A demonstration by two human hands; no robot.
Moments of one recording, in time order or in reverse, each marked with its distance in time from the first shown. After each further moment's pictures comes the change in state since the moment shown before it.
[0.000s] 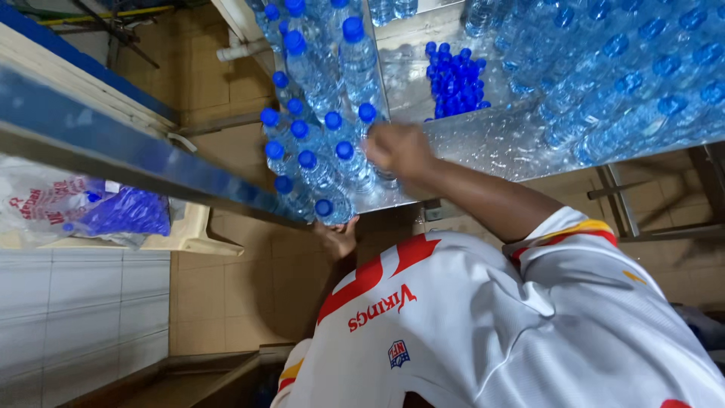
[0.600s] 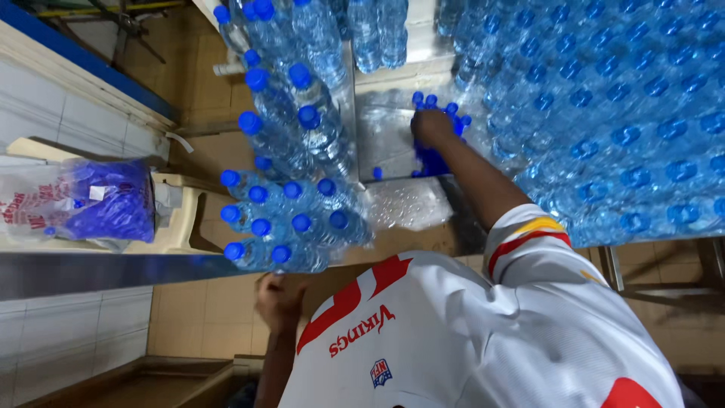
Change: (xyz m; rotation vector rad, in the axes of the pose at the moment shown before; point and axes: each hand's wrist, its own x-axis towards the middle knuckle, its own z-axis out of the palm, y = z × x) left_hand 0.035 0.039 -0.117 0.336 -0.390 -0.222; right_hand 0.043 0.326 -0.017 -0.471 -0.664 0.588
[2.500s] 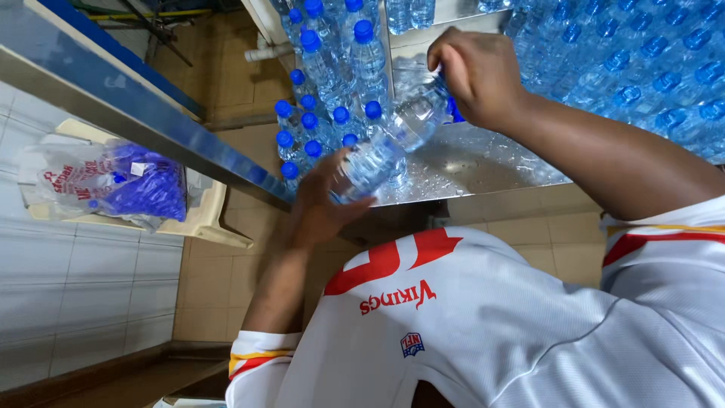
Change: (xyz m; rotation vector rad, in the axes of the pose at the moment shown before) left_hand 0.014 0.233 -0.193 -0.340 -0.443 0.914; right_hand -0.274 -0.193 -0.231 0.229 0.717 -0.857
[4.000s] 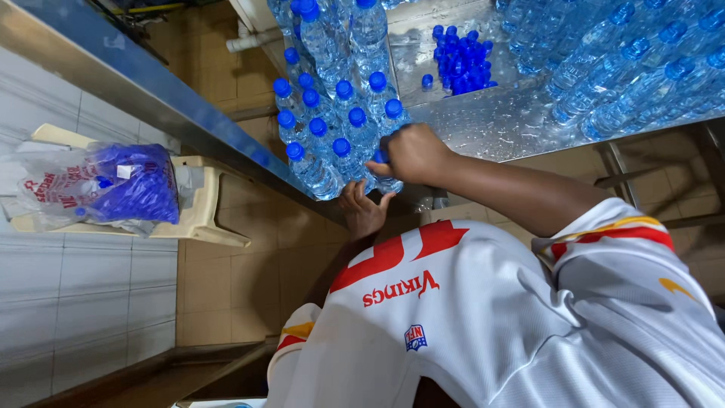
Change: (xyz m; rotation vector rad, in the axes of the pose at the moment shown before) left_hand -0.087 -0.198 0.234 0.676 0.728 0.131; right_hand -0.083 -0.082 0.154 -0.306 -0.586 0.269
